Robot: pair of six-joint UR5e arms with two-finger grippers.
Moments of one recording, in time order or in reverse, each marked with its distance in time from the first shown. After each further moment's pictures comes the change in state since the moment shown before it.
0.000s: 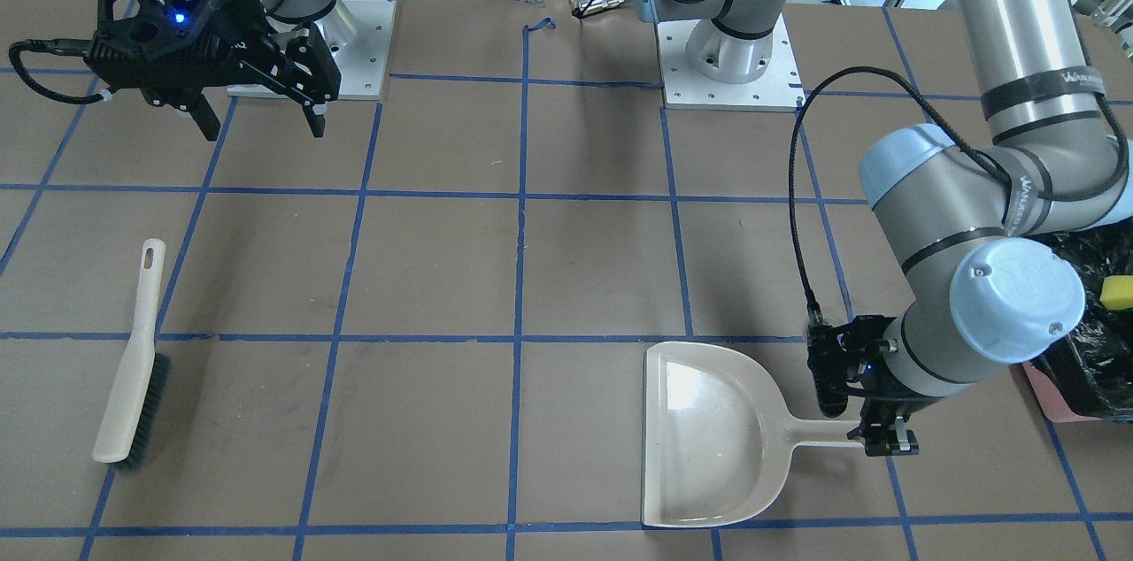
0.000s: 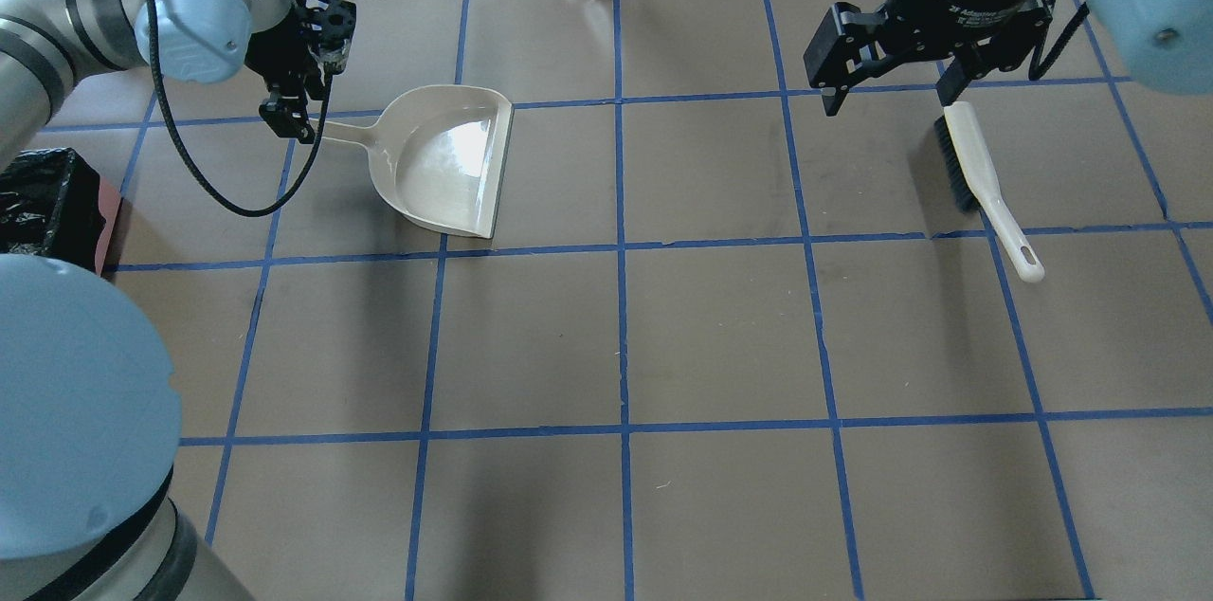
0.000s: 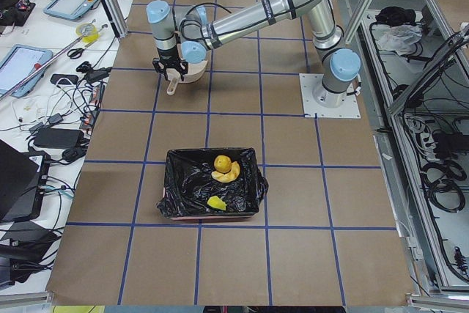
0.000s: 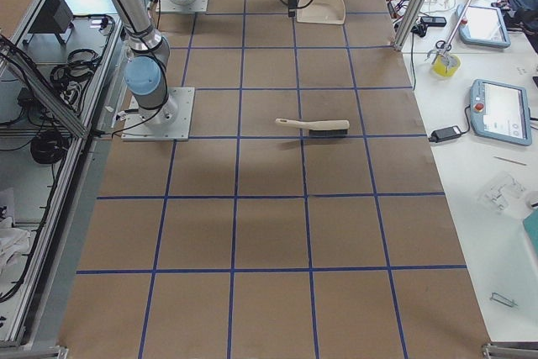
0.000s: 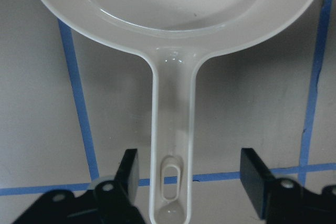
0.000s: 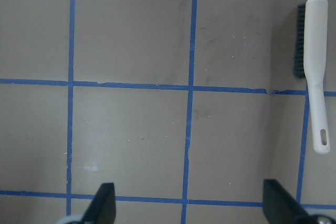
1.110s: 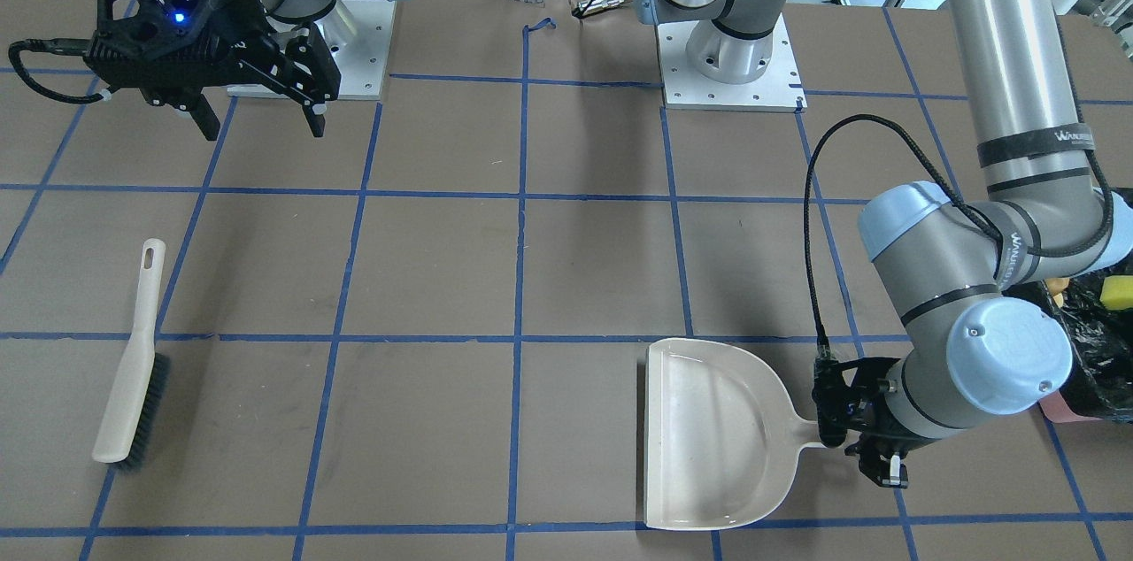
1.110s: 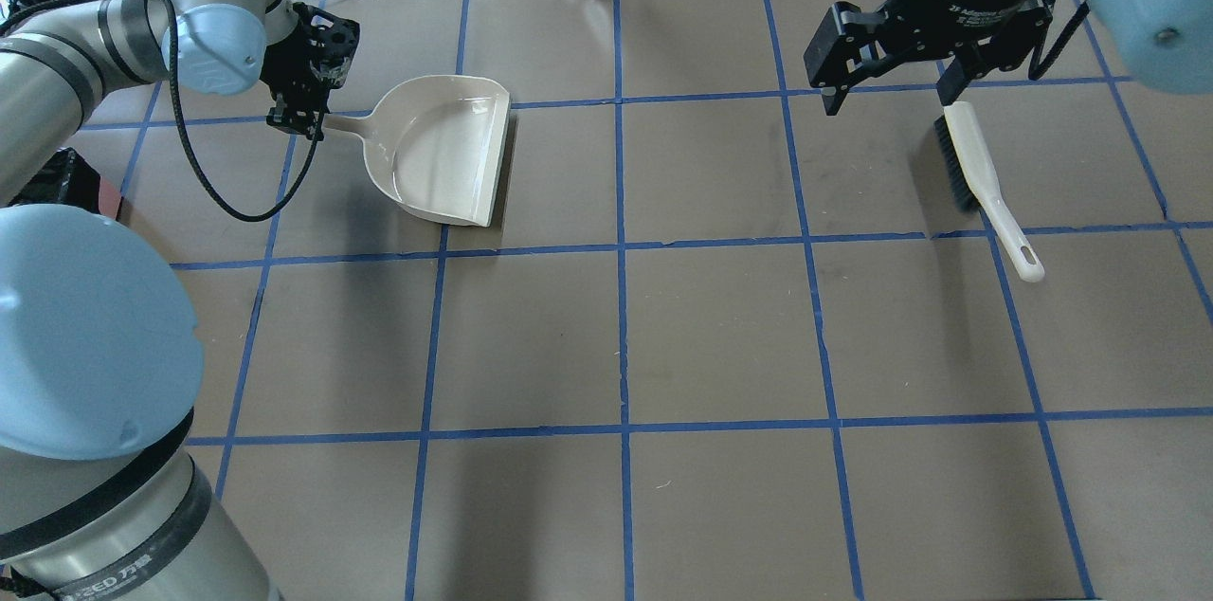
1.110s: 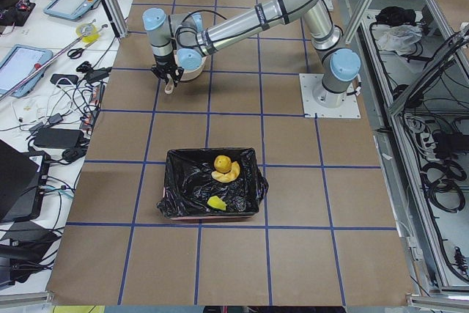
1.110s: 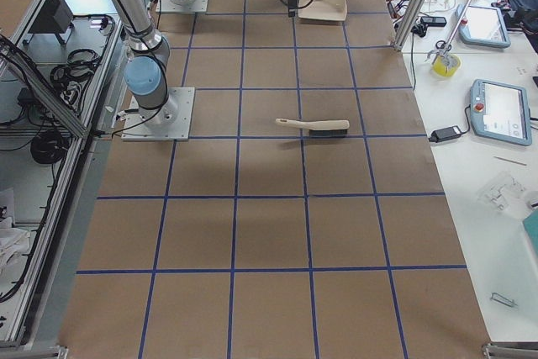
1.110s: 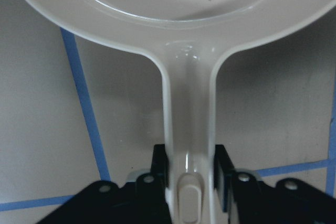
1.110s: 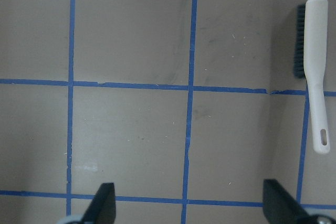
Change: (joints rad) left arm 0.039 -0.114 0.020 0.103 0.009 0.164; right arm 0.000 0.000 0.000 0.000 0.000 0.000
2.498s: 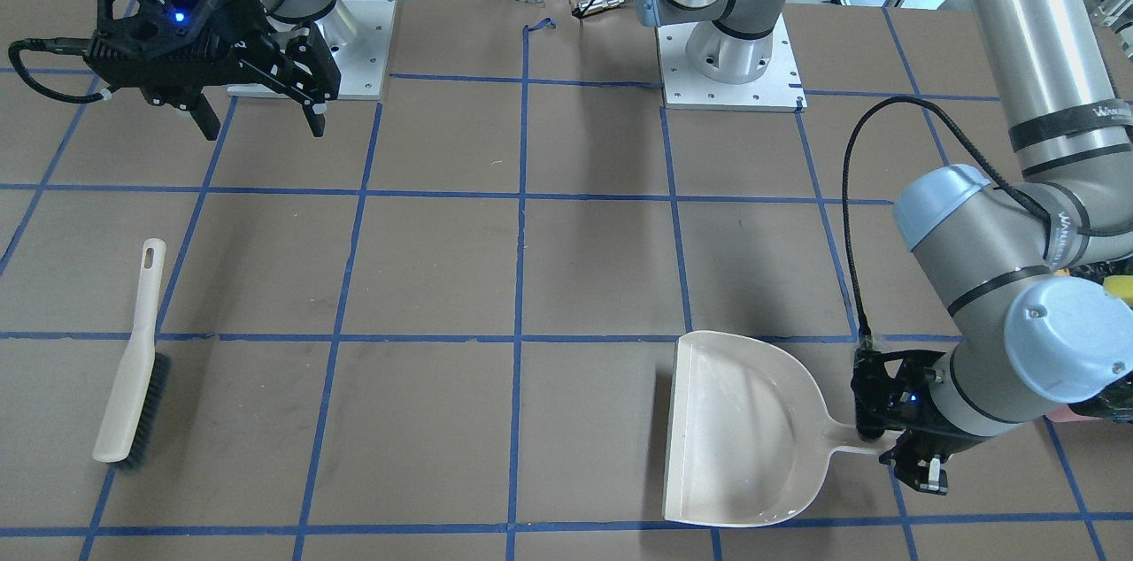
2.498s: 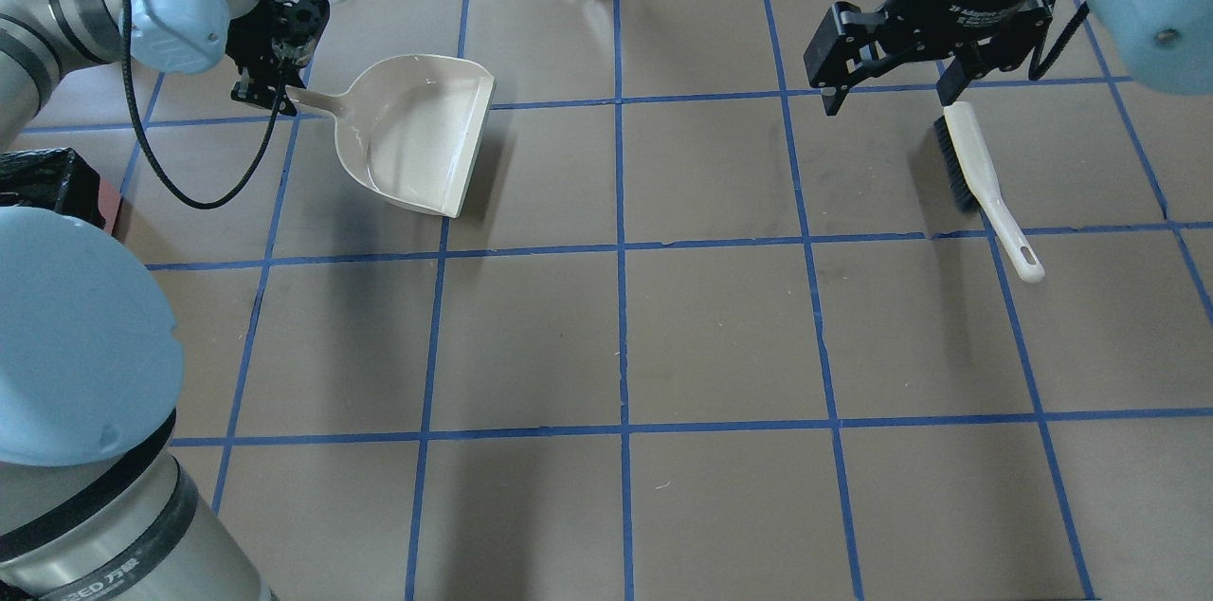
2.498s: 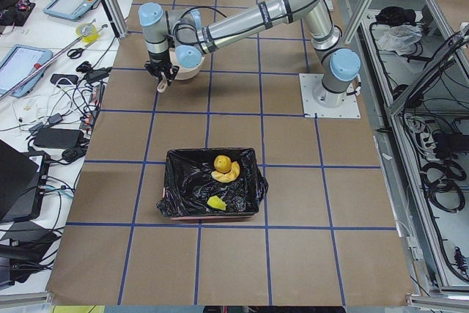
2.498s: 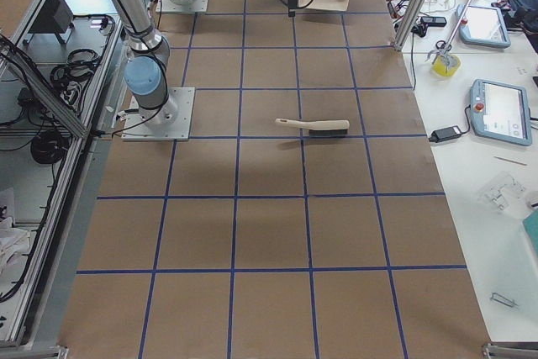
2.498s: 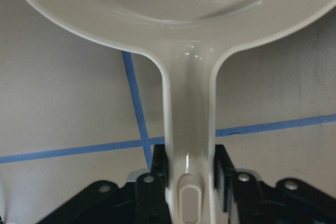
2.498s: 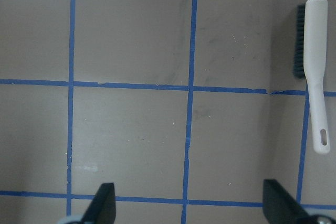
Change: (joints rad) left arm 0.027 0.015 0.040 -0.010 -0.006 0.128; right arm 0.000 0.000 0.000 -0.001 0.000 0.000
